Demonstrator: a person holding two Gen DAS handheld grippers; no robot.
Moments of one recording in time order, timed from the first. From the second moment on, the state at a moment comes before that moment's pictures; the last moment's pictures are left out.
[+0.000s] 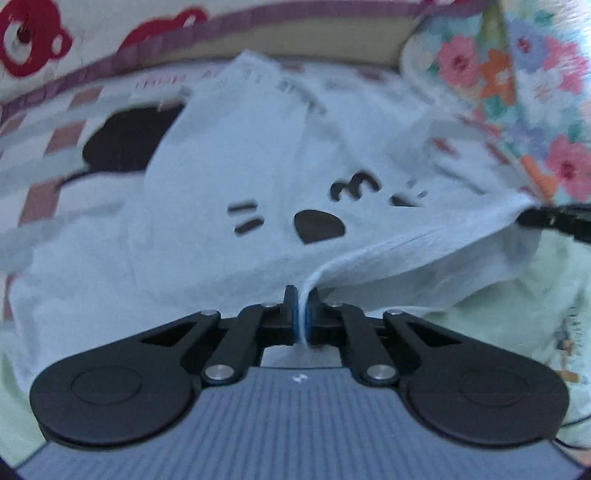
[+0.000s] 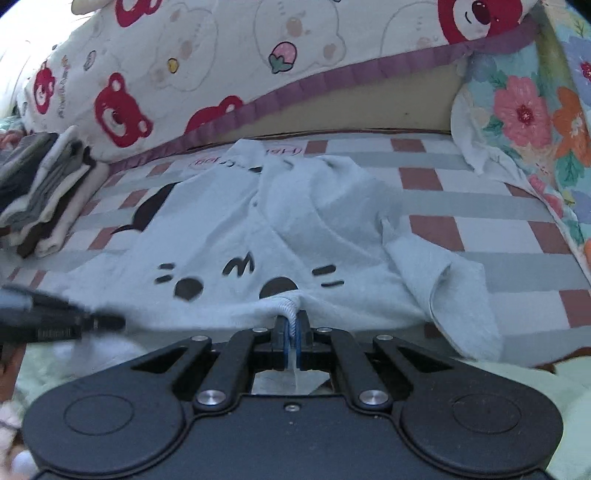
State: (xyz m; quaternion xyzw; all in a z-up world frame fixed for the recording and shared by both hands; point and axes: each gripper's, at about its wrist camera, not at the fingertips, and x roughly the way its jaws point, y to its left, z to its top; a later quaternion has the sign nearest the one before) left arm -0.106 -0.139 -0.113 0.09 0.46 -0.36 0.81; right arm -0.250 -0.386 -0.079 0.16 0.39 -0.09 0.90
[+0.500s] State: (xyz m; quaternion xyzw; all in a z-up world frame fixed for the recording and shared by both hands) left arm -0.137 -0.125 -0.097 0.10 0.53 -0.41 0.74; right arm -0.287 -0.384 -0.077 0.16 0.46 -0.07 0.87
